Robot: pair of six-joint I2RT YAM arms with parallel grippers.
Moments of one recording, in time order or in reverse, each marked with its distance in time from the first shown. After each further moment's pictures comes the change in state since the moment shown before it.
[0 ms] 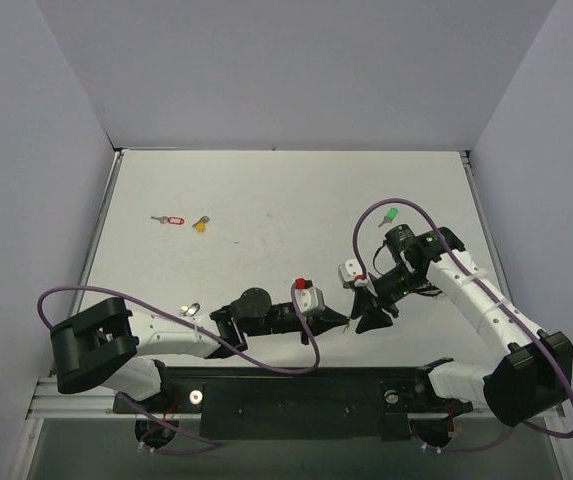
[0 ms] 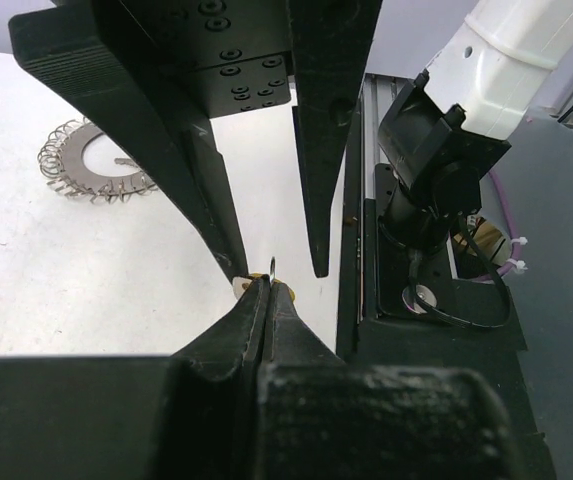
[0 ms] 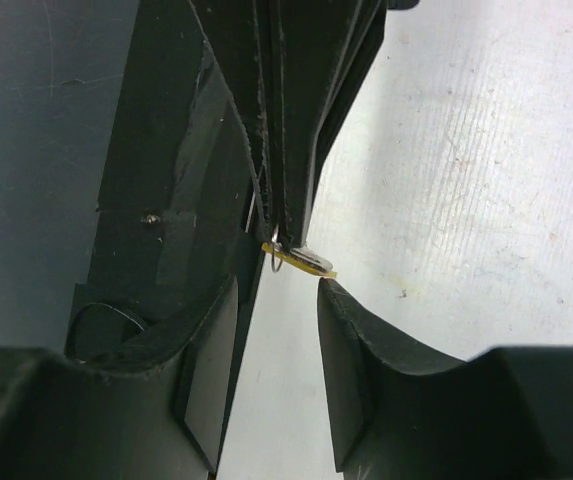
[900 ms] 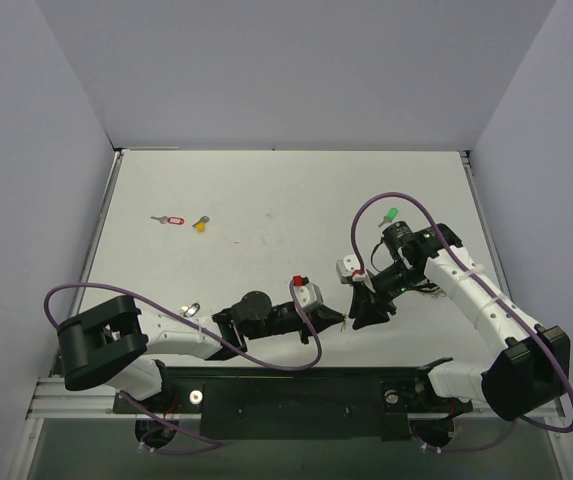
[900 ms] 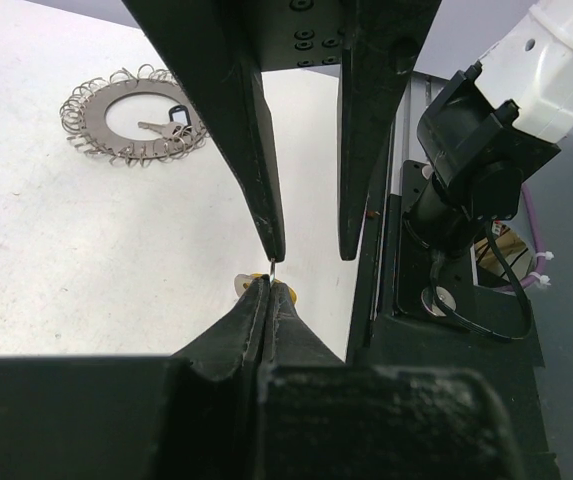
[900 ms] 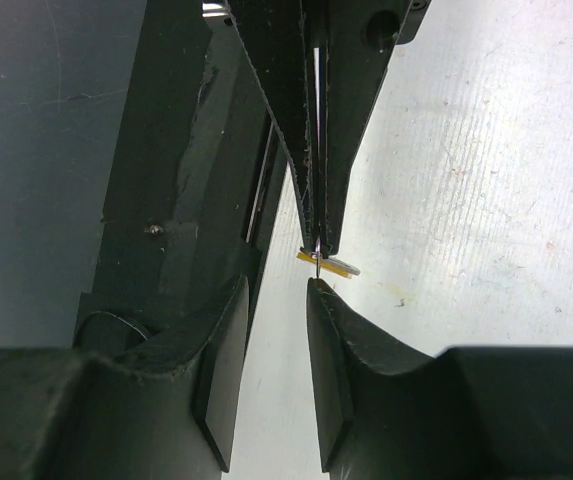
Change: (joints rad) left arm 0.000 0.043 -0.036 0.056 -0.092 -0.068; right arm 0.012 0.028 0.025 0.003 -0.023 0.023
